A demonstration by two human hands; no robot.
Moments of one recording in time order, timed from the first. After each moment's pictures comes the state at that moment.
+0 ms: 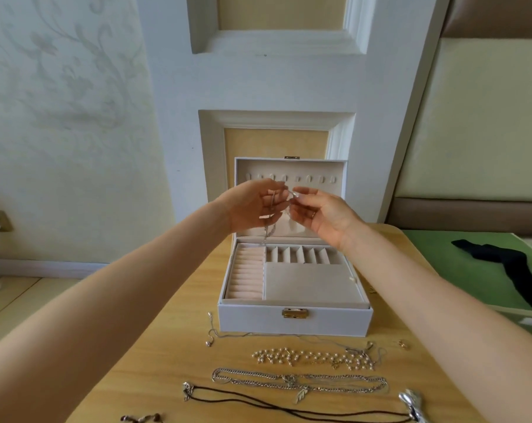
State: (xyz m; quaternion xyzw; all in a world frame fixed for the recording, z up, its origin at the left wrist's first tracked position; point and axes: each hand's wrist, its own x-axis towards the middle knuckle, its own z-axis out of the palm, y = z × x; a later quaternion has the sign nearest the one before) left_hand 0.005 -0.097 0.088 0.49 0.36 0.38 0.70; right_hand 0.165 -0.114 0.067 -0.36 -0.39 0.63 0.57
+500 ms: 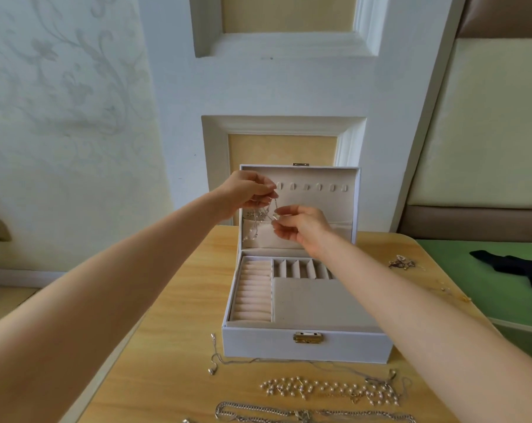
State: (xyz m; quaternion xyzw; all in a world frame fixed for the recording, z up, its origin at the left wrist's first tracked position) left_hand -0.018 -0.034 0.091 0.65 0.45 0.41 0.46; right_hand 0.129 -0.058 0.036 -0.45 -0.44 0.56 0.54
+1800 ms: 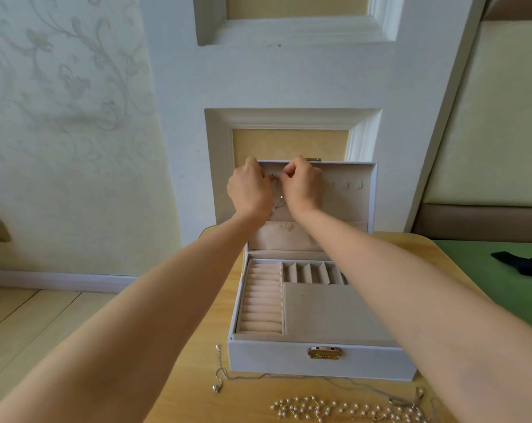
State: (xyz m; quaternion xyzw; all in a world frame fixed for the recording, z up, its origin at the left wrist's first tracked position) left_hand 0.012 -0.001 0.065 0.59 0.66 0.47 -0.02; right_hand 0.097 0.007 0.059 -0.58 -0.60 0.03 0.55
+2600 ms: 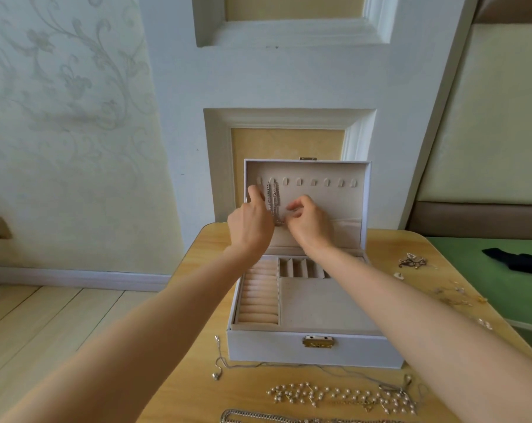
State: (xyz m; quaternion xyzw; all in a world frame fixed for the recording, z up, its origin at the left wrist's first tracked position) left_hand 0.013 -0.034 0.017 0.67 0.66 0.34 -0.08; right_hand 0.120 -0.026 0.006 -0.63 -0.62 0.12 0.44
